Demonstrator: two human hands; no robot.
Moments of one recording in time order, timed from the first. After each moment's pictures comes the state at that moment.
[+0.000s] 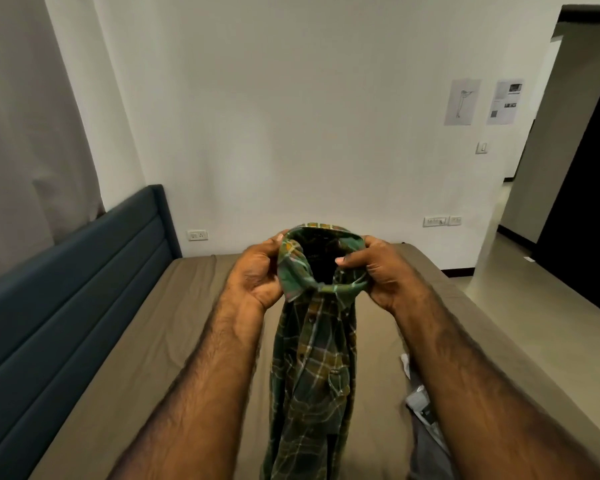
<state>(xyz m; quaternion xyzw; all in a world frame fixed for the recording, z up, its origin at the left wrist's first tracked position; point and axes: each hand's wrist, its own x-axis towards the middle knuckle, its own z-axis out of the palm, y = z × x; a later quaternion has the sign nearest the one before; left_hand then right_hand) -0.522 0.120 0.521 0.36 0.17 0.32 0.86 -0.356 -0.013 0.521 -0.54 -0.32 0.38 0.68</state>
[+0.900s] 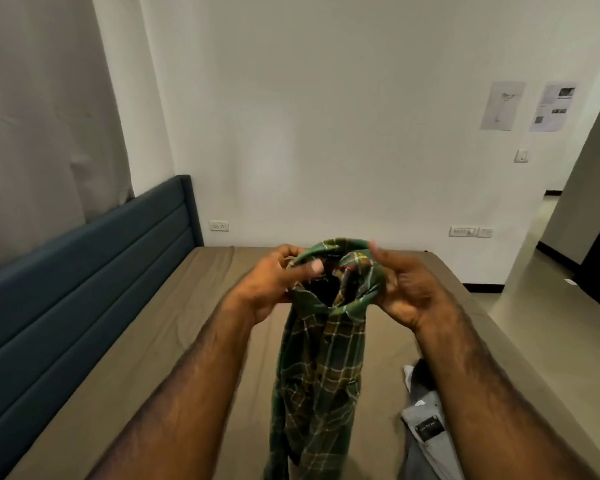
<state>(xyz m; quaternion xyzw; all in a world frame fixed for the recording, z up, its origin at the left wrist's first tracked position) -0.507 0.071 0.501 0.64 0.27 0.29 0.65 -0.302 -0.053 0.504 -0.42 -0.34 0.52 0.66</state>
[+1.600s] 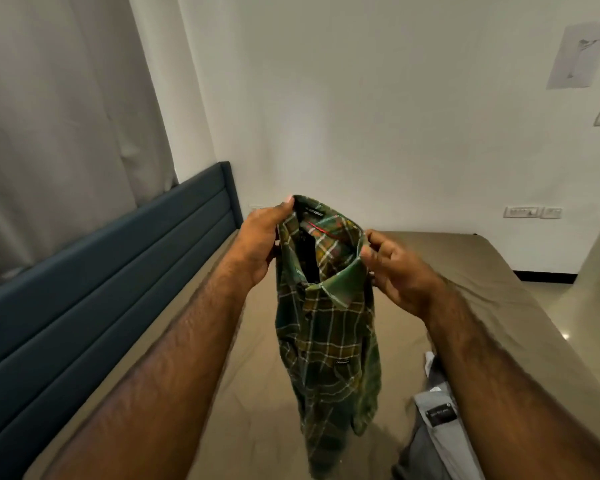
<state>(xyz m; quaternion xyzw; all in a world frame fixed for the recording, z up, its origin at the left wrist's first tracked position) -0.435 0.003 0.540 0.59 0.35 0.44 0.58 -0.209 -0.097 0.482 -0.41 -0.52 0.52 0.53</state>
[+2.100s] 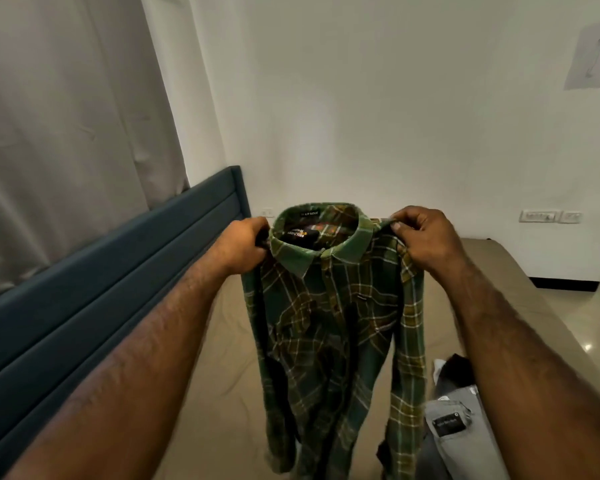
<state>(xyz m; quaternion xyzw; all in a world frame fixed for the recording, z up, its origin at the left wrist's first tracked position) -0.476 0.048 0.539 0.86 0.48 0.20 0.05 -0.152 -0.069 0.508 -0.67 -0.51 0.13 0.53</state>
